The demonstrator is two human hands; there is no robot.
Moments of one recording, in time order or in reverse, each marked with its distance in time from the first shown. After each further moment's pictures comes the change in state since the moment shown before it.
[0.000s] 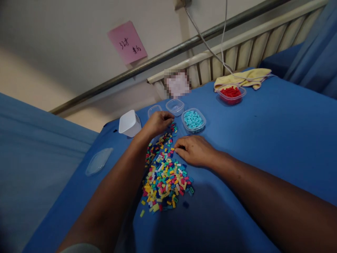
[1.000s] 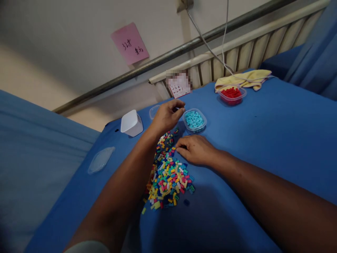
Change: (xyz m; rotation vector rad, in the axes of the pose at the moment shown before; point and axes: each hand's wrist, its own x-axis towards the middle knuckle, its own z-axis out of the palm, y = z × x) left_hand 0.008 0.057 0.003 -0.232 0.210 0.141; right_hand -0.002 -0.001 -0.002 0.027 -0.002 -0.010
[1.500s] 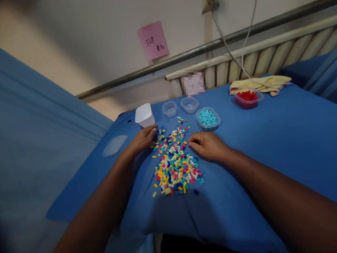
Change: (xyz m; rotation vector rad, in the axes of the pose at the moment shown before) left_hand -0.157 -0.097 -0.083 0.229 -0.062 -0.438; right_hand -0.007 0.009 0.001 0.018 -0.033 -0.003
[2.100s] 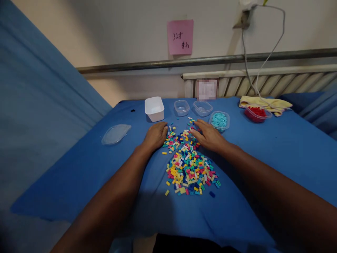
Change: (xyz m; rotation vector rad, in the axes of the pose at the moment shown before) left_hand -0.011 -0.022 0.036 0.173 0.174 0.122; right_hand 0.054 -0.002 0.023 -0.351 0.102 0.022
